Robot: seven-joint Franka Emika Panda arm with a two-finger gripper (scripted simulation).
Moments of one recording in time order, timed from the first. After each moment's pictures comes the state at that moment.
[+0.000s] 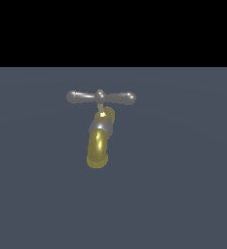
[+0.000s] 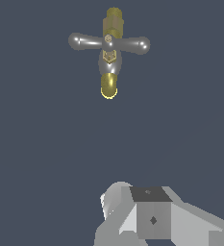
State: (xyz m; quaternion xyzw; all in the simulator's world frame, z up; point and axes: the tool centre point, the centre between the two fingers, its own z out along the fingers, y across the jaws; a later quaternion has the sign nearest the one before) arm -0.261 0.005 0.477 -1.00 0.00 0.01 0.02
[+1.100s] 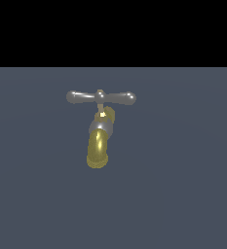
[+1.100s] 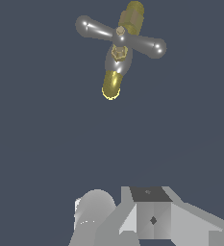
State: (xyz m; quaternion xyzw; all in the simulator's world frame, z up) arm -0.241 -0.021 0.431 -0.99 -0.11 0.01 0.02
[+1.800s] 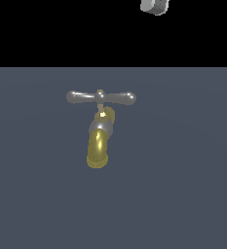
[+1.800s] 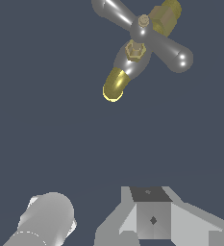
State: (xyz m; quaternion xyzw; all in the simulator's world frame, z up) arm -0.201 -0.050 0.364 -0.96 -0.28 0.01 0.01
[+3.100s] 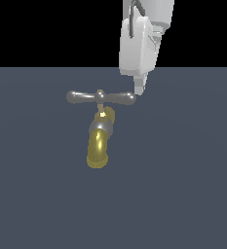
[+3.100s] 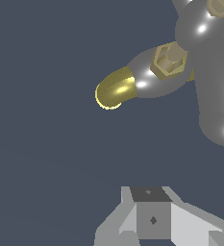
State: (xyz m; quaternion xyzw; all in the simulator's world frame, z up) arm -0.108 -0.062 0.244 -0.83 -0.56 0.00 0.00
